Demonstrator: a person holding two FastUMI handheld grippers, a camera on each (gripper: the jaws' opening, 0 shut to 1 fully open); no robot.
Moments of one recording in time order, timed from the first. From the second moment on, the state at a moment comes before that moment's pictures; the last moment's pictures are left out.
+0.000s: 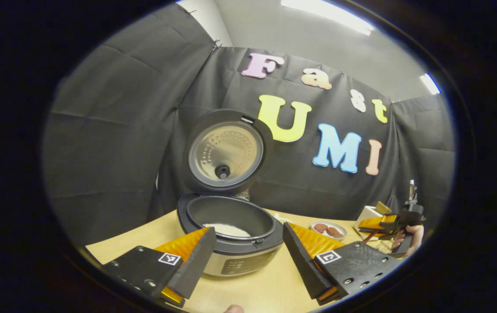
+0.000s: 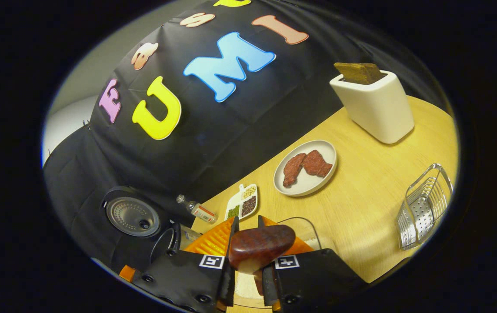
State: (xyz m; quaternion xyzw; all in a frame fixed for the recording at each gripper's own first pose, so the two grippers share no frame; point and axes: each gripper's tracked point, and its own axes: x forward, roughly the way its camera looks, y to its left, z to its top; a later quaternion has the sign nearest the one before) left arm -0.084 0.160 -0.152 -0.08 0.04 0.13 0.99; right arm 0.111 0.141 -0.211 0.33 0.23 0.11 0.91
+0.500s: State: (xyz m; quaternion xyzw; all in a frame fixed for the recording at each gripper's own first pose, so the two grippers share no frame) left arm -0.092 0.165 -0.155 -0.08 0.04 0.14 0.99; right arm 0.115 0.123 -0.182 0.48 0.20 0.11 0.85
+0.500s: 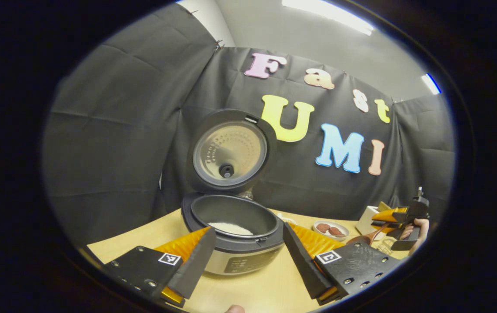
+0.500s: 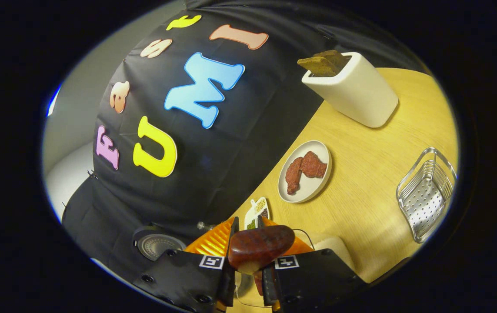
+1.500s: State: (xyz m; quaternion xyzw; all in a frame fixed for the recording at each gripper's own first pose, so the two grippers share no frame) left arm -0.131 0.231 -0.122 -0.03 0.01 0.19 0.98; right arm 0.180 0.269 -0.089 0.60 0.19 0.18 0.76
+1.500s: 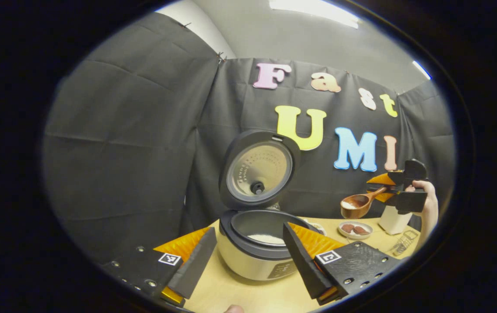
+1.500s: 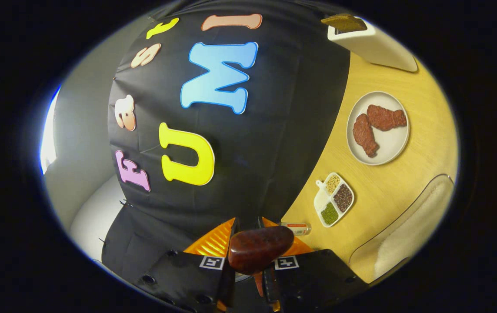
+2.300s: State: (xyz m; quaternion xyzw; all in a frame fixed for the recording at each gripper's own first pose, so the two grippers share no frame) left arm -0.160 0.278 -0.126 -0.04 0.01 0.23 0.97; right arm 0.179 0.439 -0.062 0.47 0.19 0.26 0.82
